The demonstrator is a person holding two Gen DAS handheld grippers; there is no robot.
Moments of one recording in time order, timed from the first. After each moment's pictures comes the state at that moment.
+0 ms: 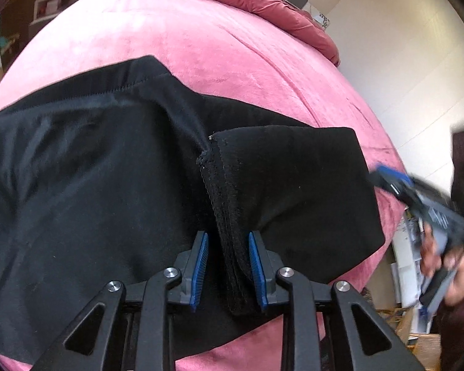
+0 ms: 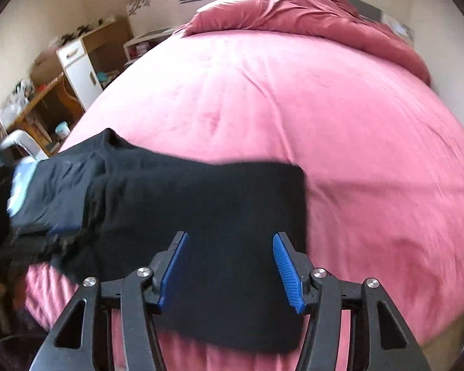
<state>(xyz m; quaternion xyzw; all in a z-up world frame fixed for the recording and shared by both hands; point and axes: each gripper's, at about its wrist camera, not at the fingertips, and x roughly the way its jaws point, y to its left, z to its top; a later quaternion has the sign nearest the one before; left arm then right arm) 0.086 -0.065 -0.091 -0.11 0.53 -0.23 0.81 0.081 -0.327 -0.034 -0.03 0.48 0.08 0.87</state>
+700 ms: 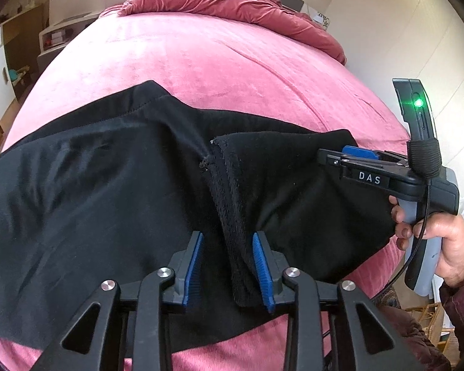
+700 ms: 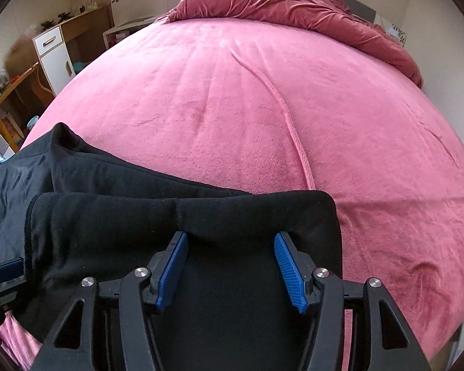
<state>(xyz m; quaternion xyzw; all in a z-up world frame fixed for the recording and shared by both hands) 0.057 -0.081 -0.072 -0.05 0.50 -0.19 0.84 0.123 -0.305 -0.080 -0.05 0.49 0.02 0.87</state>
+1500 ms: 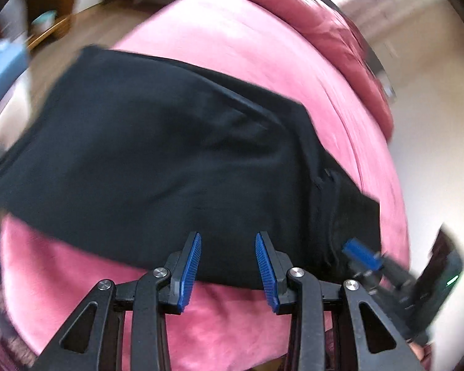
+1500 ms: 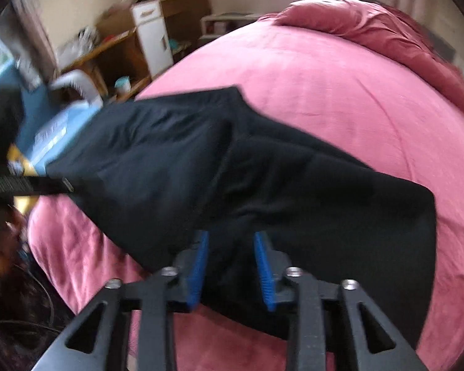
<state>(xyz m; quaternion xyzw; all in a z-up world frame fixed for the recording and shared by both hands) 0.010 0.090 -0.070 -0.30 0.52 -0.06 0.80 0.025 -0.185 -0.060 -0.10 0.49 0.22 0.84</state>
